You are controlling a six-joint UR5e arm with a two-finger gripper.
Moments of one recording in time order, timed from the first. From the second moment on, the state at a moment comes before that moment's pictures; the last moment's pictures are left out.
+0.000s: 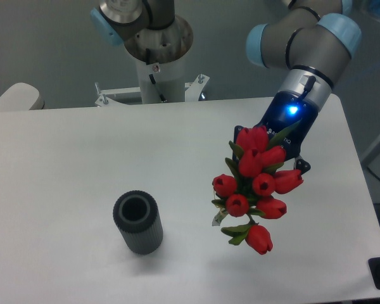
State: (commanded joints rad) arm 2.76 -1.91 -1.55 -0.71 0.42 0.91
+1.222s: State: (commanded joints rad) arm 2.76 -1.90 -1.57 -0.71 0.44 0.92
